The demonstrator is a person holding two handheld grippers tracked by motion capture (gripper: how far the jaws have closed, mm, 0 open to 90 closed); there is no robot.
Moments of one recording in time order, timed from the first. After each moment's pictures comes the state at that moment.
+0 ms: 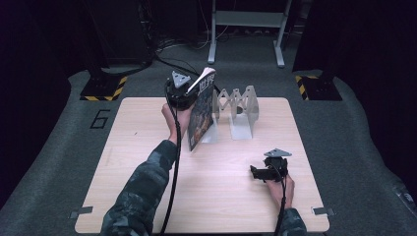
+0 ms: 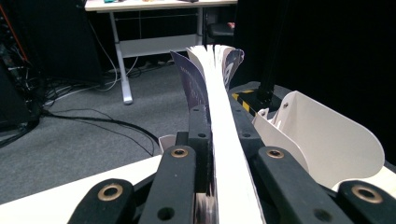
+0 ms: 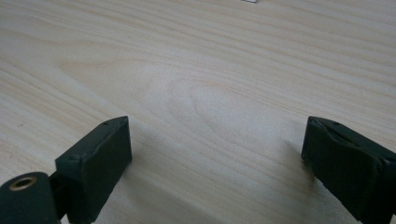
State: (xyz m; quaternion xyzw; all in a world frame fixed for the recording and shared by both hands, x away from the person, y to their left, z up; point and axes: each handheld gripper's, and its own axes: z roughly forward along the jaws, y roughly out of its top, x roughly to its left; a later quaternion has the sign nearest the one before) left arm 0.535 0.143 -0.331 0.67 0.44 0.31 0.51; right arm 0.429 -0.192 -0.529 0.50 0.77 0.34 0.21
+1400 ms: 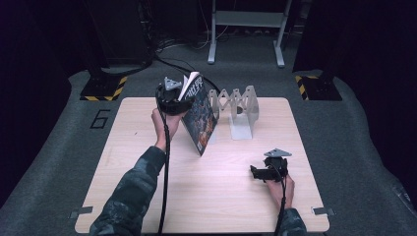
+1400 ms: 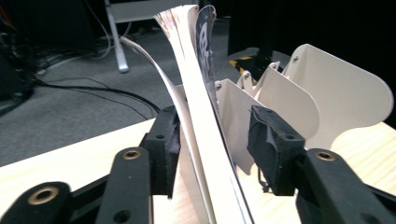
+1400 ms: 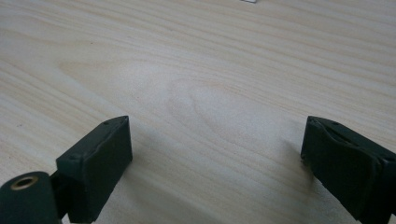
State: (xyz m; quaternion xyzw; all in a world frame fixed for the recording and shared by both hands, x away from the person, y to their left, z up) left arm 0.529 0.170 -0.337 0.72 0.44 0.27 0.47; right arm 0.429 -0.192 -0.529 0.50 0.77 0.34 0.22
